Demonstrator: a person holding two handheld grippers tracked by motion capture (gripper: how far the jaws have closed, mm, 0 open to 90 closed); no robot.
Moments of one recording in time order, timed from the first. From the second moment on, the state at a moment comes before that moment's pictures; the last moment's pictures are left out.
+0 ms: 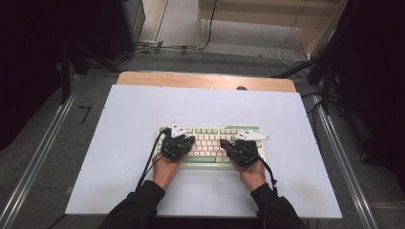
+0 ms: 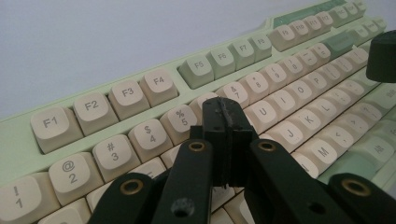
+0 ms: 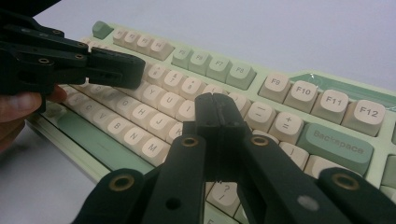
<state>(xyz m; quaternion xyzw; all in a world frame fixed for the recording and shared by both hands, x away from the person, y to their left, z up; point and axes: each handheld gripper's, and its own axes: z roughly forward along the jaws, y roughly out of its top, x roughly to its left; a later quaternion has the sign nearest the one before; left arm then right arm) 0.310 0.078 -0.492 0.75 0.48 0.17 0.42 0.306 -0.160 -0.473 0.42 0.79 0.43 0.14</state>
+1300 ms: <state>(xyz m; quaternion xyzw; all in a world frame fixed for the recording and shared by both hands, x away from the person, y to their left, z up) 0.307 0.084 -0.486 0.74 0.48 0.16 0.44 0.306 -0.159 -0.473 0.42 0.79 0.43 0.14</state>
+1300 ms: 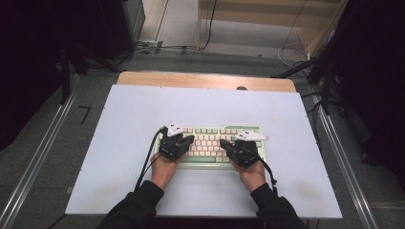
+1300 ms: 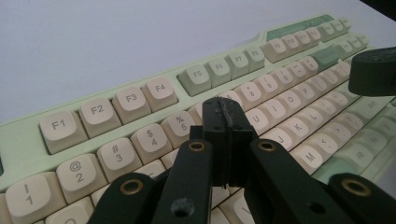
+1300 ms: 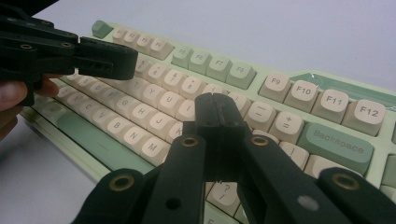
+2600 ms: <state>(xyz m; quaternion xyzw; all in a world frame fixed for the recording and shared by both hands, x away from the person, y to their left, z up) 0.281 0.144 -0.486 0.73 0.51 0.17 0.42 0.308 -0.159 -0.475 0.42 0.79 0.43 0.14</state>
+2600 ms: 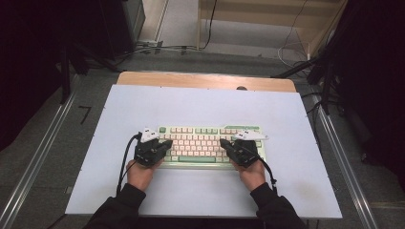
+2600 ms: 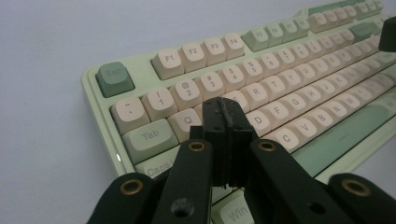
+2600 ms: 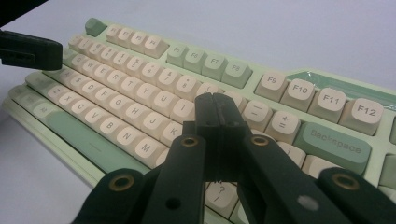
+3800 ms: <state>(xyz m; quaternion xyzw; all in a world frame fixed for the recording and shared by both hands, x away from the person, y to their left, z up) 0.282 0.142 -0.489 0.74 0.51 0.17 0.42 0.307 -0.159 -0.475 0.42 0.79 0.43 0.14</state>
